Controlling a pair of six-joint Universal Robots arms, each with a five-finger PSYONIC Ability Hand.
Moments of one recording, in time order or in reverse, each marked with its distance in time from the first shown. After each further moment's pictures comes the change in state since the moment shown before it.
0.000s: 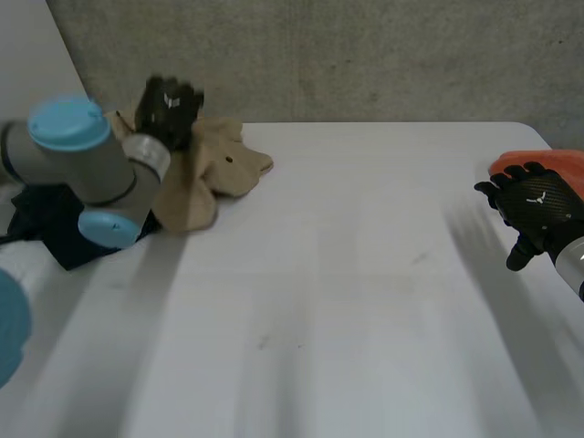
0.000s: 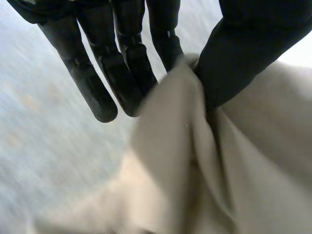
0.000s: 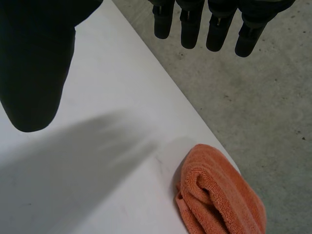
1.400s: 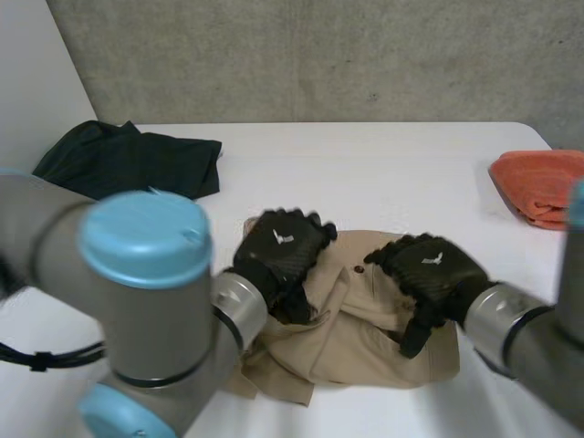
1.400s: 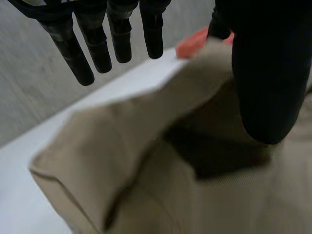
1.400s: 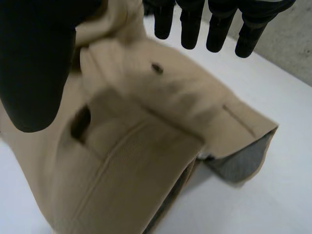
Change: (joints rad) left arm -0.465 0.359 -0.577 -0.276 -0.163 -0.378; right arm 0.491 -0.059 -0.079 0.461 0.249 0.349; left_hand -0.810 -0.861 -0.853 -0.867 -0.831; right_hand 0.028 0.033 0.038 0.038 0.036
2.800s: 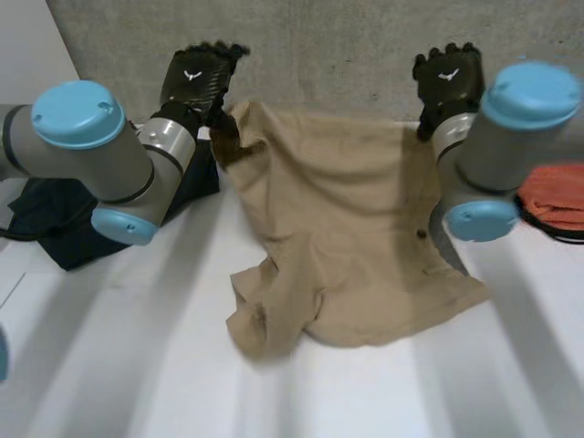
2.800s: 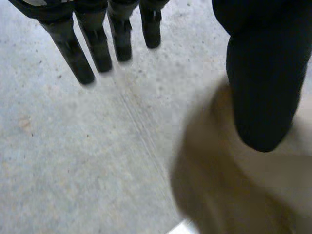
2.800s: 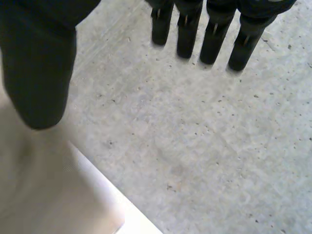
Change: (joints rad) left arm 0.389 -0.310 0.555 0.345 0.202 -0.047; right arm -0.026 0.627 -0.965 -0.387 0.296 -0.150; left_hand -0.143 -0.073 -0.071 -0.079 -0.076; right_hand 0.004 0.017 0.034 0.036 0.016
